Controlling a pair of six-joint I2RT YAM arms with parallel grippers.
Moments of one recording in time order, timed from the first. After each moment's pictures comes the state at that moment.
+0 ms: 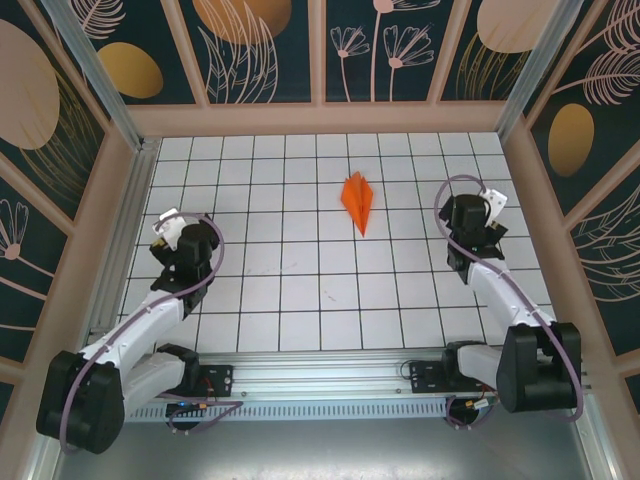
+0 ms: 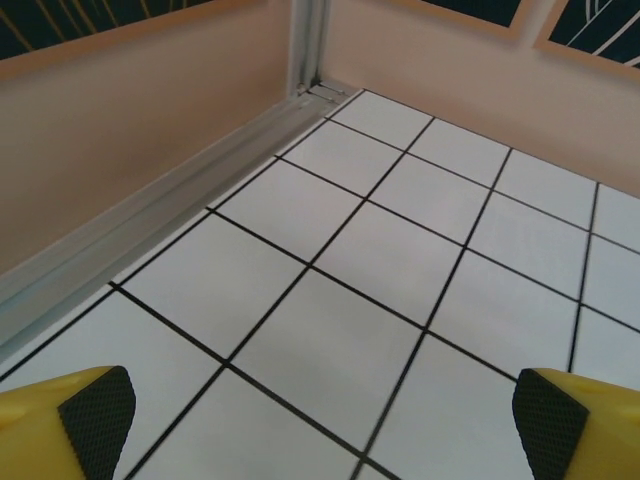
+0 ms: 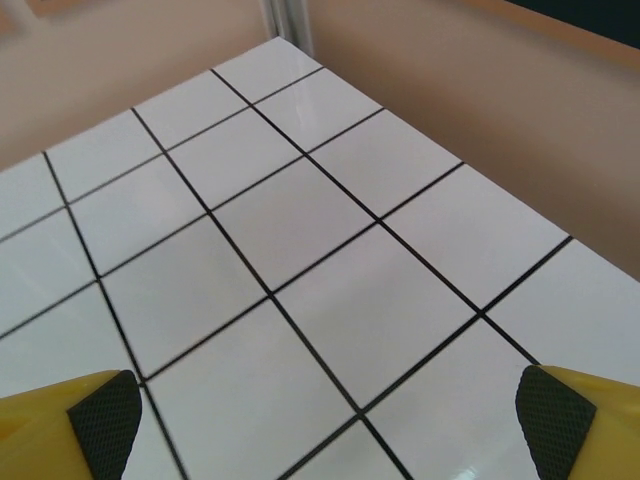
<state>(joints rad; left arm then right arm) -0.30 1.01 0.41 0.12 -0.74 -0.50 0.08 1.16 0.59 0.02 0.52 0.42</state>
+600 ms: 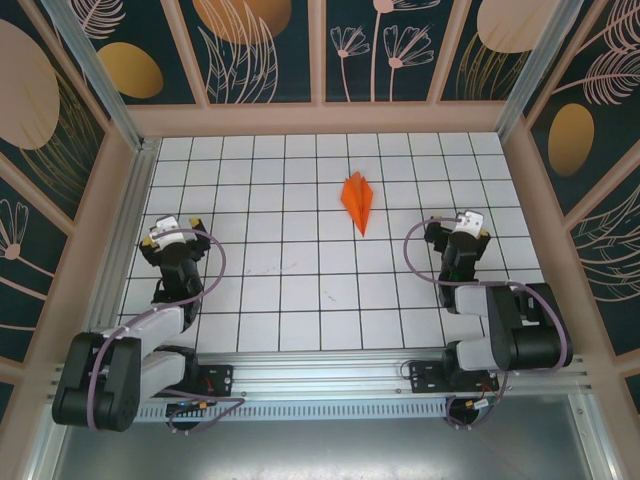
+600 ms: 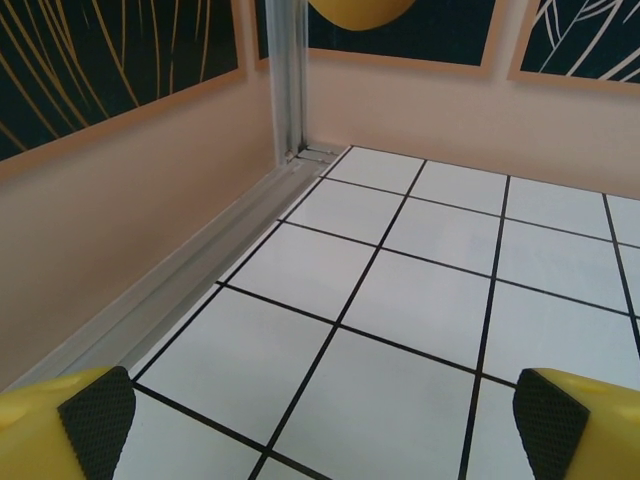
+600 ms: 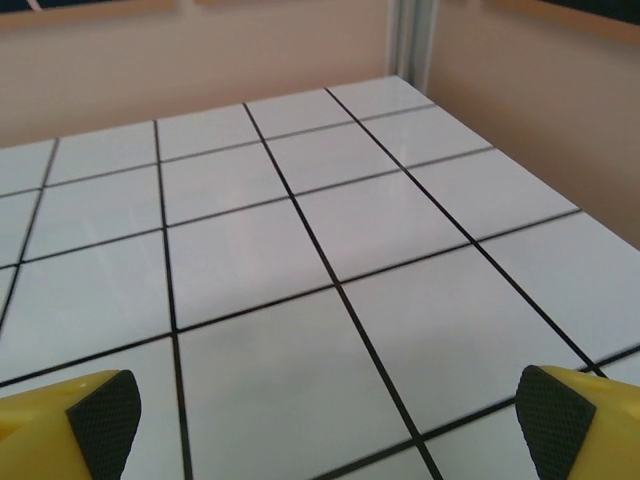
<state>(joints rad) -0.11 1.15 0.19 0.76 -0.51 -0.14 0.07 1.39 0.24 0.90 0.33 0.13</state>
